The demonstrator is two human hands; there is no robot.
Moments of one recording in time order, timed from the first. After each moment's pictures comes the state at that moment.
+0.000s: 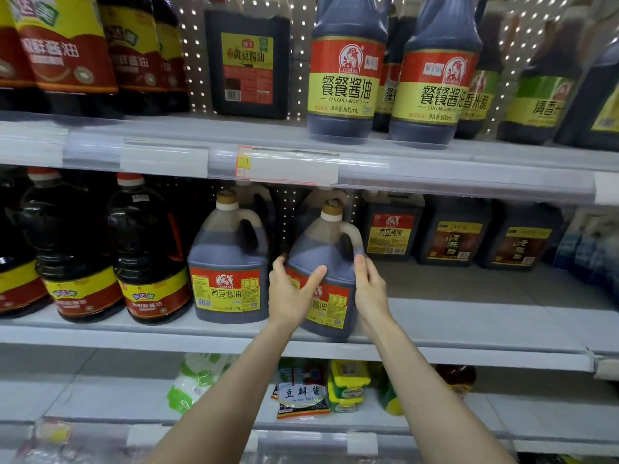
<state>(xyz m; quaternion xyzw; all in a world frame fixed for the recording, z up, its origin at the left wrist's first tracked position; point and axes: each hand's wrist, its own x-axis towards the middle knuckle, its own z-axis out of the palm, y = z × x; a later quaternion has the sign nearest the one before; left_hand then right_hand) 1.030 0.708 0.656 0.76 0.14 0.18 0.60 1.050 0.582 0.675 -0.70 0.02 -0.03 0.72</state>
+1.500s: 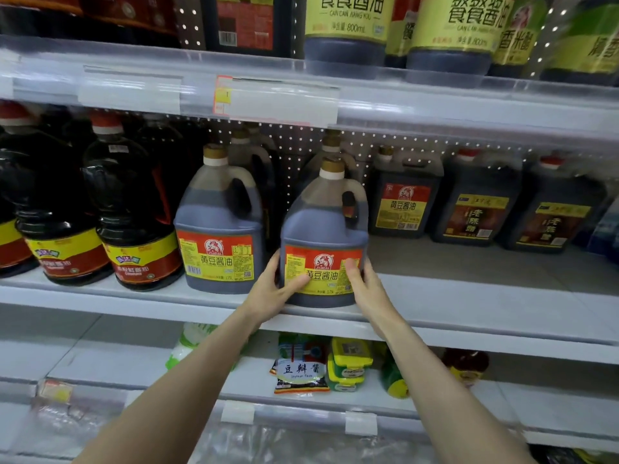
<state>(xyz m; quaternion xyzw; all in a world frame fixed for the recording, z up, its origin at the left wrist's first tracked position) 1.028 0.741 0.593 0.76 0.02 0.05 0.65 1.065 0.556 0.609 -0.76 -0.09 0.09 0.64</state>
